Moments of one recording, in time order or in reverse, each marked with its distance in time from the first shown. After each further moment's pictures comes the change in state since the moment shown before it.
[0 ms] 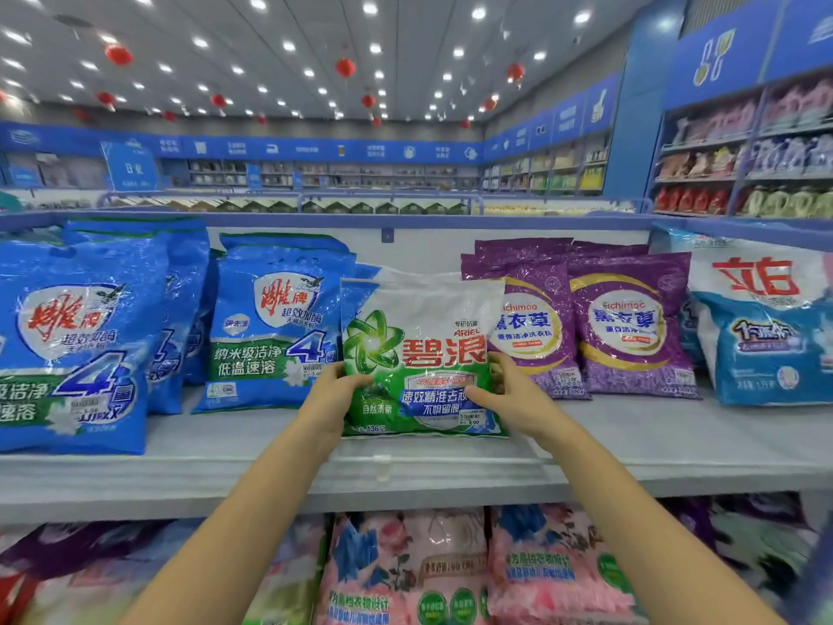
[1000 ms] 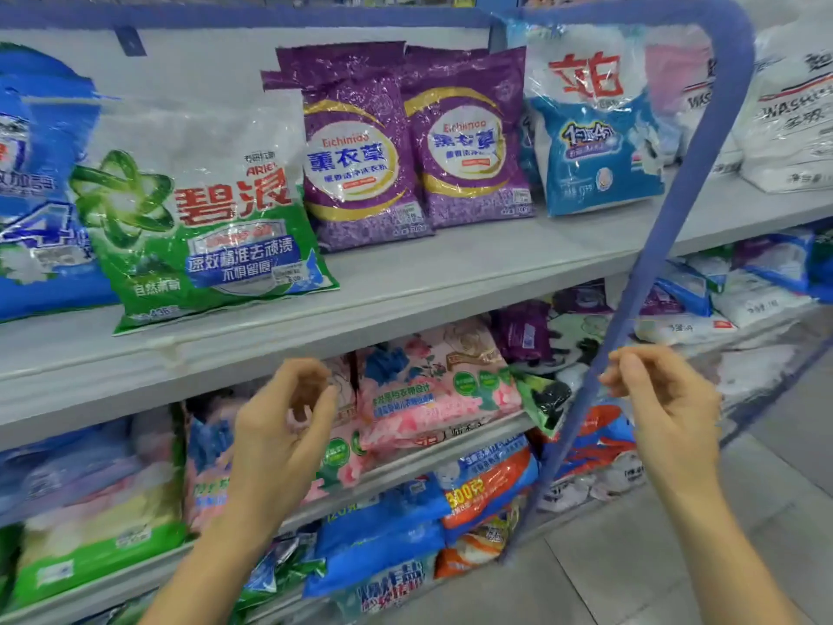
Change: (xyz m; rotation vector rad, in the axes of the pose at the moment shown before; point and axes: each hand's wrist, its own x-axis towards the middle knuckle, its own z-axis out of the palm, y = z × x) left_hand -0.131 -0.127 0.061 0.527 -0.261 0.897; right_hand -0.237 0.134 -0.095 -0.064 0.844 -0.132
